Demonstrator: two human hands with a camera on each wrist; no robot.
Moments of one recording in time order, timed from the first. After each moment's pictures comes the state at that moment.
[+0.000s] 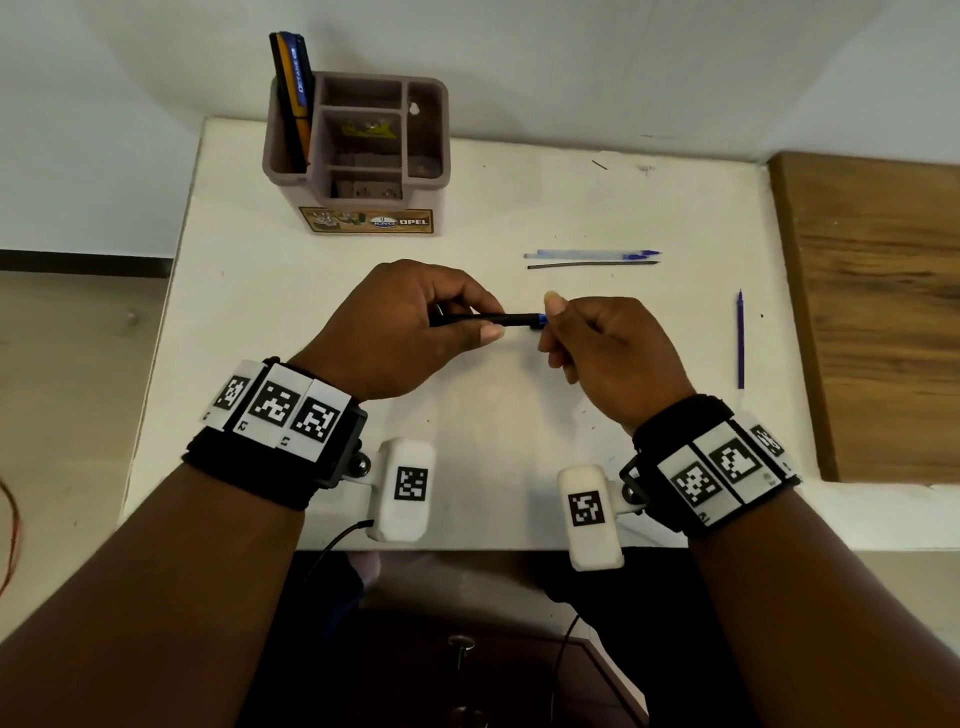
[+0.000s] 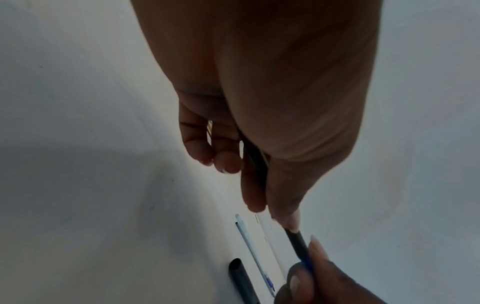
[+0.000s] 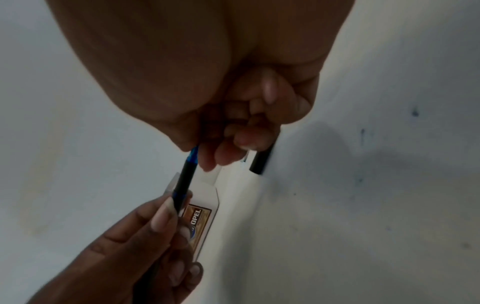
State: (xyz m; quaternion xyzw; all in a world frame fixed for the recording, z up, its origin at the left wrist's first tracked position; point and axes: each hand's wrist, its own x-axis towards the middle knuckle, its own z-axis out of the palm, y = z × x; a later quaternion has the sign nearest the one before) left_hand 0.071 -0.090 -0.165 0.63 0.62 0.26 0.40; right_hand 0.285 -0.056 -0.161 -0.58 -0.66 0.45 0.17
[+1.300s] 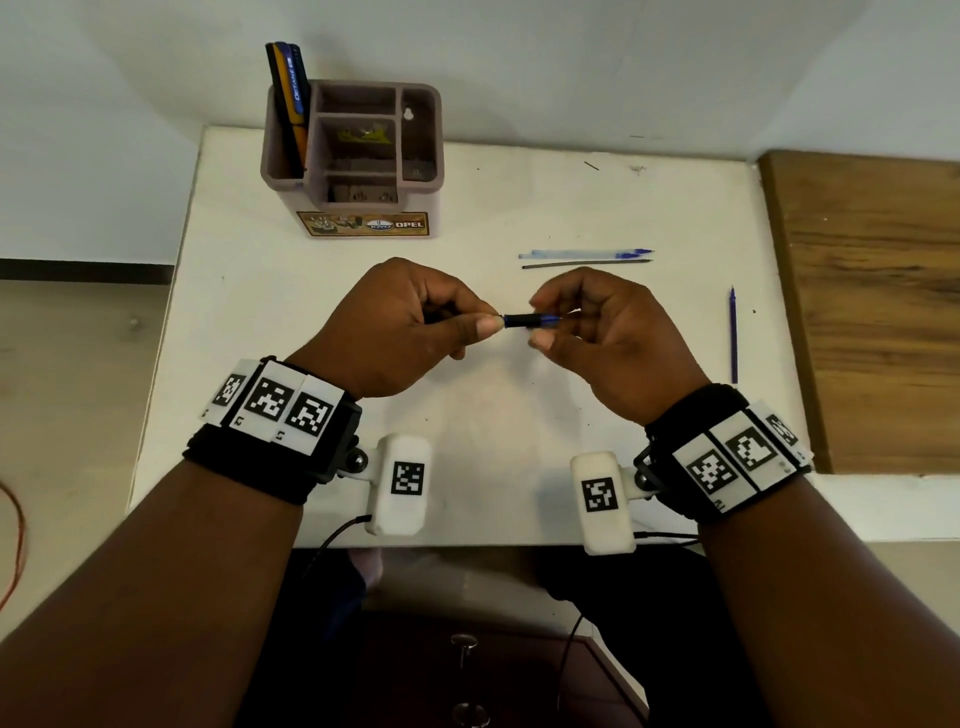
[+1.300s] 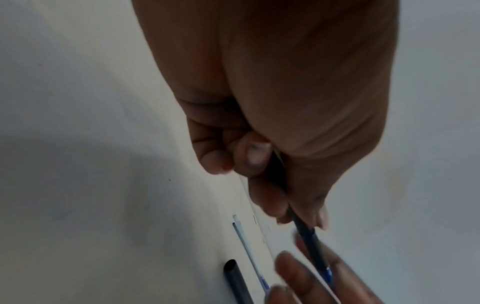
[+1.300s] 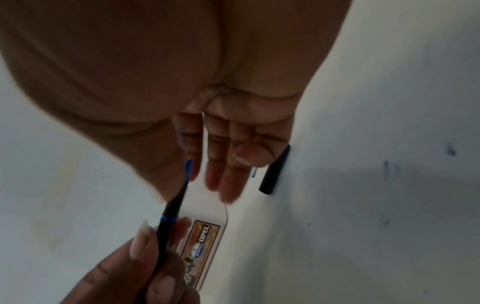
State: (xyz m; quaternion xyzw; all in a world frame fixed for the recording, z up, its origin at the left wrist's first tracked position) left_hand 0.075 -0.092 -0.157 0.60 0.60 0.30 0.43; right_hand 0.297 -0.053 -0.154 -0.50 -0.65 0.53 0.22
